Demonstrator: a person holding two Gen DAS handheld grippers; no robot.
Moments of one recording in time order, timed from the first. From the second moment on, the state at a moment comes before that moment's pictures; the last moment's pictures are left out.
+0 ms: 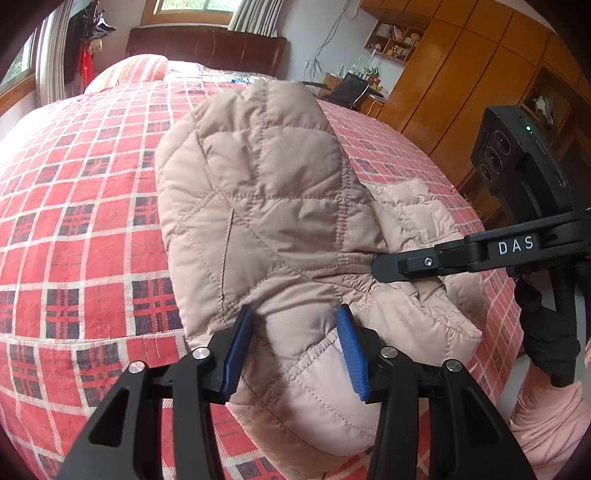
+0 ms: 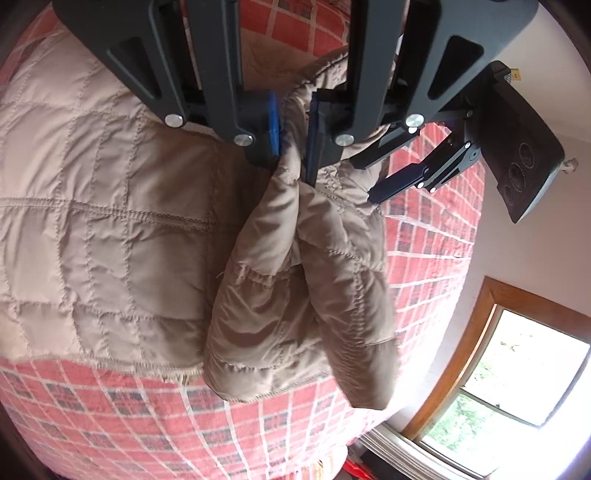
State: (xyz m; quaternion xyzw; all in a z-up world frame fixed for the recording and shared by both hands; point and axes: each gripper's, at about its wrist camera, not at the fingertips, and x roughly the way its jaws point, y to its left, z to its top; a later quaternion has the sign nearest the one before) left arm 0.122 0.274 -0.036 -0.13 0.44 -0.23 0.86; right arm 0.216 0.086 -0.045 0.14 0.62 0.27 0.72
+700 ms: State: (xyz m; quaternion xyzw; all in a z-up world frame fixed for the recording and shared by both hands) left arm 0.118 0.231 -0.008 -0.11 0.42 -0.28 0.86; right arm 0.186 -0.085 -0.019 0.20 0.58 0.18 0.77
